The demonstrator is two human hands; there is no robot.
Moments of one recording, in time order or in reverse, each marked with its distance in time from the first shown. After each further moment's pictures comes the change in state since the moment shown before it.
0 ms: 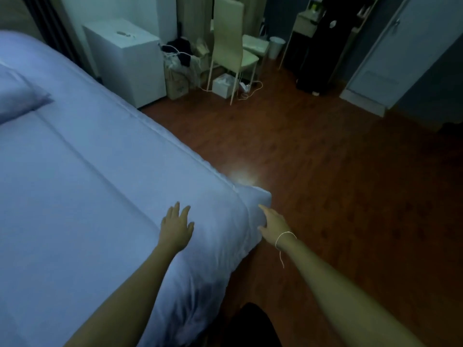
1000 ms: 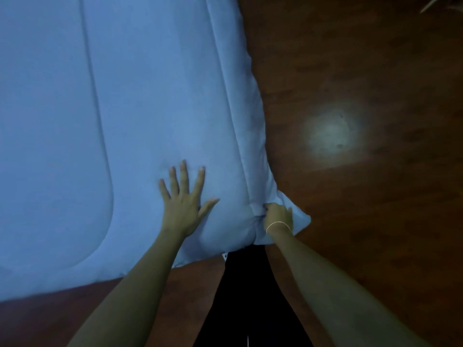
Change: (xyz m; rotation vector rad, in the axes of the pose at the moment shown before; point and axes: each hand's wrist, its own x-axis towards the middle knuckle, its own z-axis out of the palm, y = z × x) left_hand 0.192 0.060 0.123 0.155 0.075 -0.608; right_hand 0.377 0.065 0.099 -0.404 -0.416 -0.243
